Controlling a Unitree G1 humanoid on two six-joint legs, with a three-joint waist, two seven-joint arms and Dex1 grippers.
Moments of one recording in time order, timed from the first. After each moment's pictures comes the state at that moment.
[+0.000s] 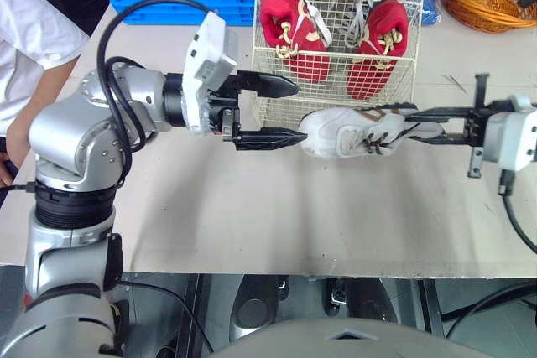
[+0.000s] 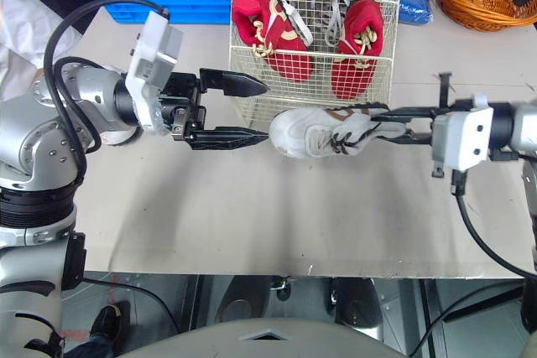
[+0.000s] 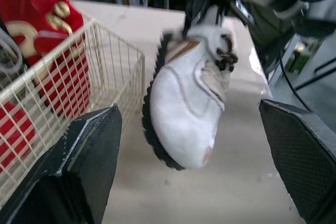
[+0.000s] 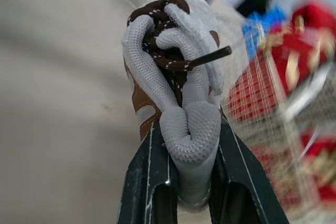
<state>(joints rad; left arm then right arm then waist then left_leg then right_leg) -0.72 0.80 -0.04 -0.32 -0.74 0.79 -1.11 -0.50 -0.89 -0.09 -0.13 0.28 -0.40 1.37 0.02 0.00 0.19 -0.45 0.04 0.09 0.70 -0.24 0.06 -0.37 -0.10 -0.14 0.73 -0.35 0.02</state>
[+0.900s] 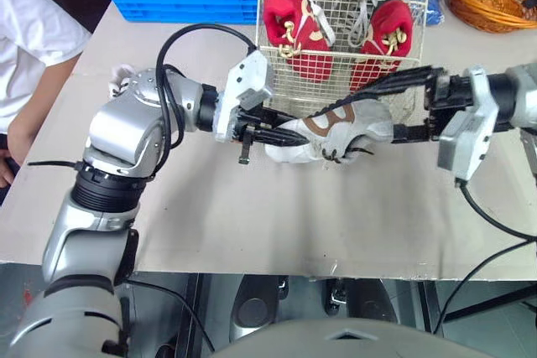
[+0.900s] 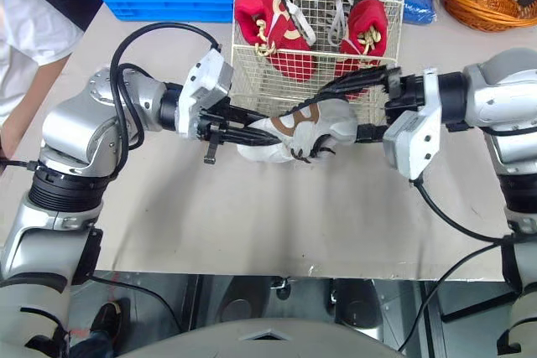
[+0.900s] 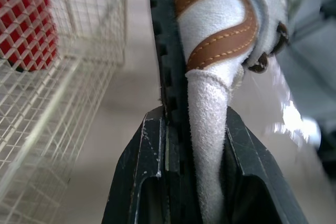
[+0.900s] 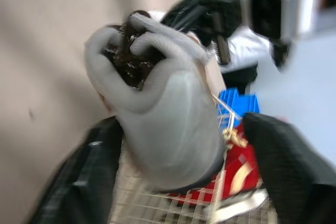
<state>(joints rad) -0.75 0.71 -0.15 -0.16 -0.59 0.73 -1.23 -0.59 -0.89 0.07 -0.15 0.29 -0.44 1.21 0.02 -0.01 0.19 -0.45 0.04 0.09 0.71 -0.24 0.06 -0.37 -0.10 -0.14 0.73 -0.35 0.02</state>
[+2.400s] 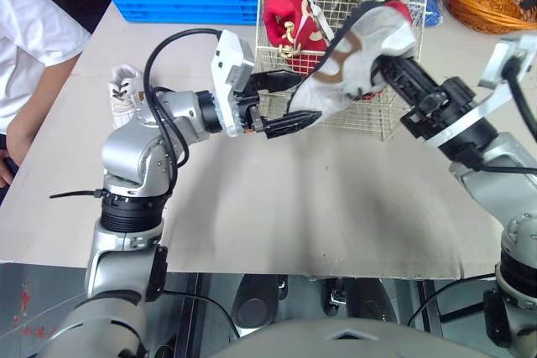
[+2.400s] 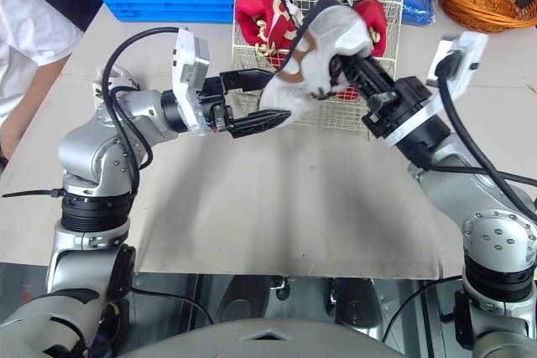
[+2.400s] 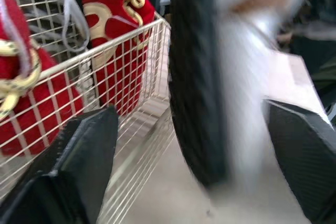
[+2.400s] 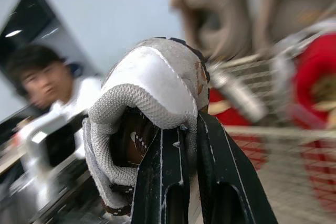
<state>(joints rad) -0.62 0.58 -0.01 -0.23 -0.62 0.68 -0.95 -0.33 -0.50 -0.18 -0.70 1.35 0.58 -0.21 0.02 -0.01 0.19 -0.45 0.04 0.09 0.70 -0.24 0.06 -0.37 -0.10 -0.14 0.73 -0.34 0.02</state>
